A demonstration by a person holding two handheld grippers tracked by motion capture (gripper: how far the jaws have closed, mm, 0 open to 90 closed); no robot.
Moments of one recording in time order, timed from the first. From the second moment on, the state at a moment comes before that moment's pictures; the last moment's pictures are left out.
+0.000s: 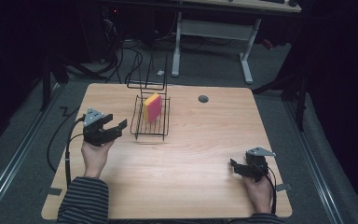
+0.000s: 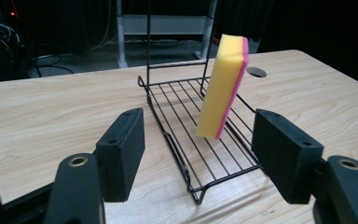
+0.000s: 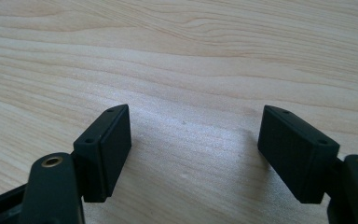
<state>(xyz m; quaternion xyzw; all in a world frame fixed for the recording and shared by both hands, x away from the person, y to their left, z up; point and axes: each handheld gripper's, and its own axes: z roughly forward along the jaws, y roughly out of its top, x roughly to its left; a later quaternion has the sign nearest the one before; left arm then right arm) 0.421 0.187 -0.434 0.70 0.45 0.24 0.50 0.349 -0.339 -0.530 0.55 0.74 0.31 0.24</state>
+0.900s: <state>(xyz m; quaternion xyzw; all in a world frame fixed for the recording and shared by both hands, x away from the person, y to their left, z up) 0.394 0.219 -0.438 0.67 0.47 0.26 0.51 0.349 -0.339 -0.530 0.55 0.74 0.31 0.24</state>
